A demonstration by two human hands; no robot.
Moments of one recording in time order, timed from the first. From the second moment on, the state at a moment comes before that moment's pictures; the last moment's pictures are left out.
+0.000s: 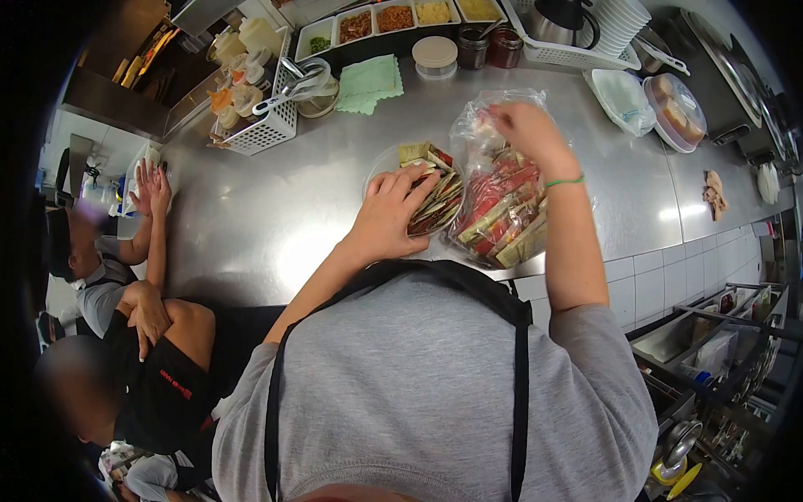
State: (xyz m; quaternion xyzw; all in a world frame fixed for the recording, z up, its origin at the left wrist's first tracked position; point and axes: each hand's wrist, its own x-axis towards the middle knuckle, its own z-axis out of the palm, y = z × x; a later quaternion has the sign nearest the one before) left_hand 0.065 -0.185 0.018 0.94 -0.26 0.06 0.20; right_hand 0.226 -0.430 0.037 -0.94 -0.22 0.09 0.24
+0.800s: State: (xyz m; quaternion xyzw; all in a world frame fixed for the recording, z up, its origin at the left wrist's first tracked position) left_hand 0.061 -0.183 0.014 0.94 -0.26 0.09 0.20; right_hand 0.189 -0.401 0.137 -0.83 -0.40 -0.01 0.38
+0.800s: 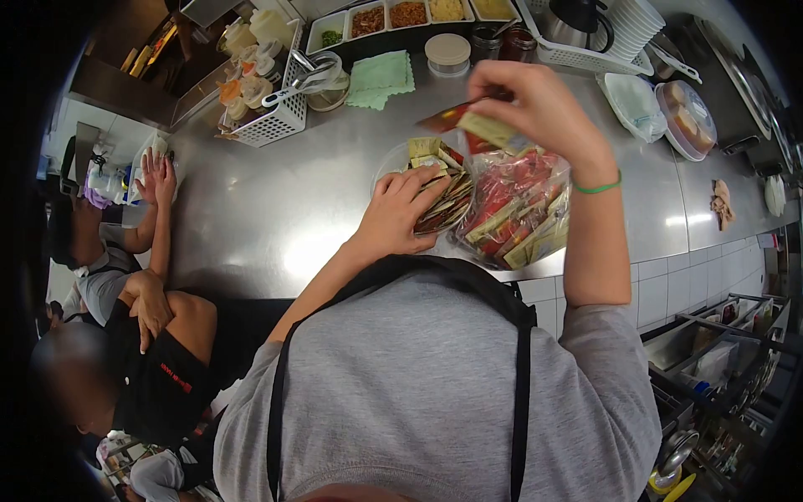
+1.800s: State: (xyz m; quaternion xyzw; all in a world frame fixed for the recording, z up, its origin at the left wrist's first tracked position) left_hand 0.060 -0.184 0.015 0.94 -0.26 0.08 0.22; right_hand 0.179 -0.364 0.098 -0.74 -0.34 -0.05 0.57
